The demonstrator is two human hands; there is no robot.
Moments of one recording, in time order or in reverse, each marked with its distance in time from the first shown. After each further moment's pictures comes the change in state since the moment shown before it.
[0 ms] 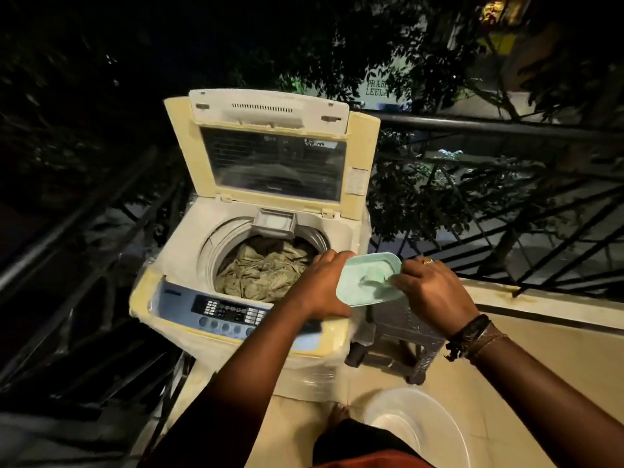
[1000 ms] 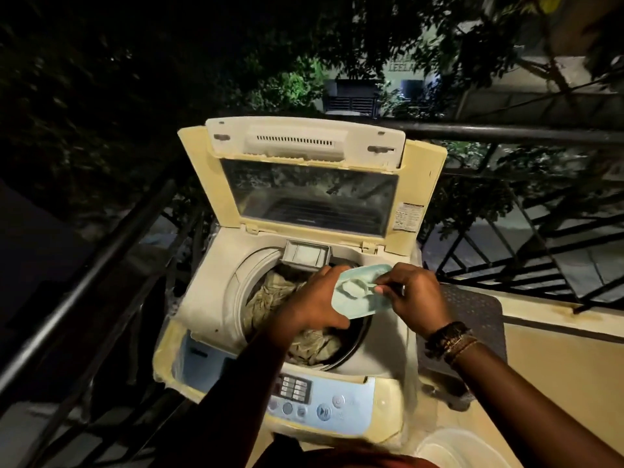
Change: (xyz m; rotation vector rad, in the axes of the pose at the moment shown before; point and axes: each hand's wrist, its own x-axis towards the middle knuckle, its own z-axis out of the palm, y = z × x) left_hand 0.080 -0.126 -0.068 -0.175 -0.115 -0.185; right_hand 0.176 -0.015 0.089 0.607 0.018 0.352
